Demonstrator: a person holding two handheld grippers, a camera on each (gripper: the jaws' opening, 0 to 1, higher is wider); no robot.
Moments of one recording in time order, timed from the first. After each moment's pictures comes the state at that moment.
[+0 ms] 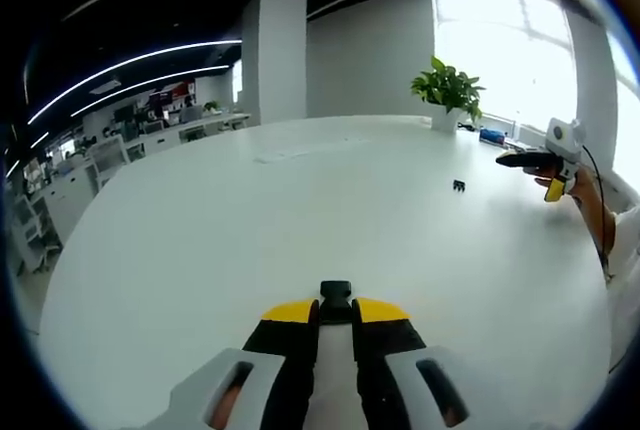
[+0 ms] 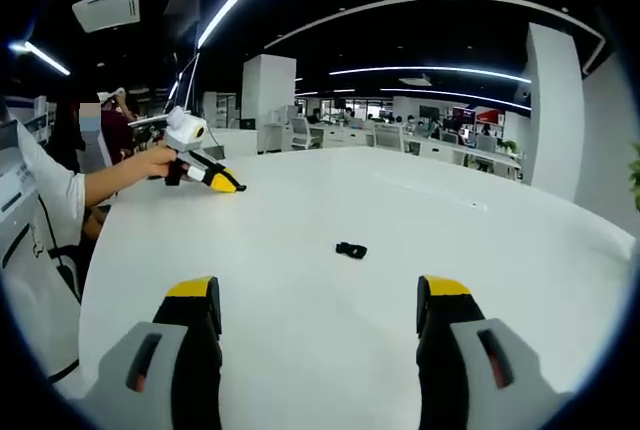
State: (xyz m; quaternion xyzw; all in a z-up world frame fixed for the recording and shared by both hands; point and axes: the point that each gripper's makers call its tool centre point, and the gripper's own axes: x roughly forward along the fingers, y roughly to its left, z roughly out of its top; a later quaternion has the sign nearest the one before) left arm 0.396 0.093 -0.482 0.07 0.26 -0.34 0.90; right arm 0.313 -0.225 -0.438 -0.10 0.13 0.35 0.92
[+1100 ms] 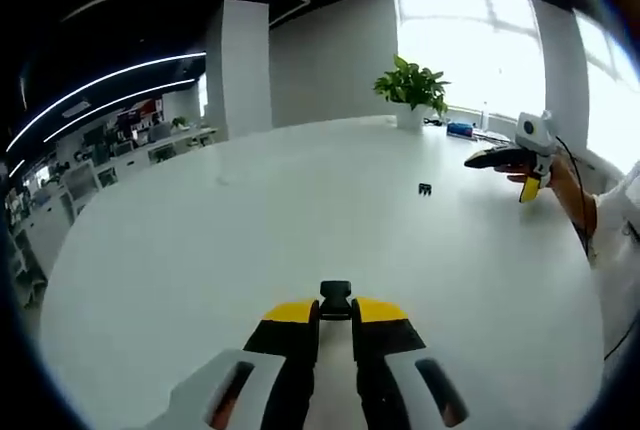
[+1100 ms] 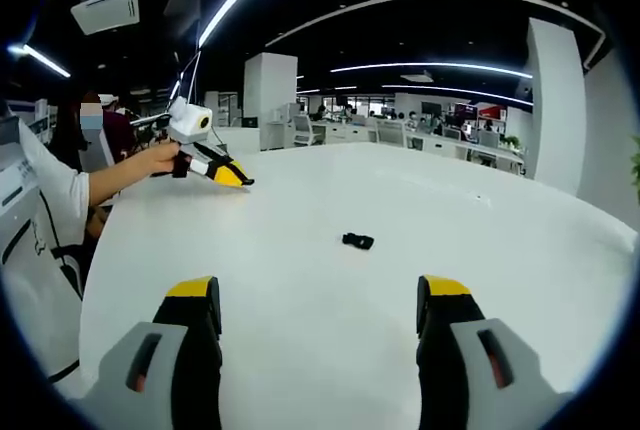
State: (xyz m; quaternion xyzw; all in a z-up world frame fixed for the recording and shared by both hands) left arm 0.387 0.057 -0.470 0.10 0.24 -0.41 0.88; right arm 0.308 -0.223 -0.448 -0.09 0.13 0.36 0.92
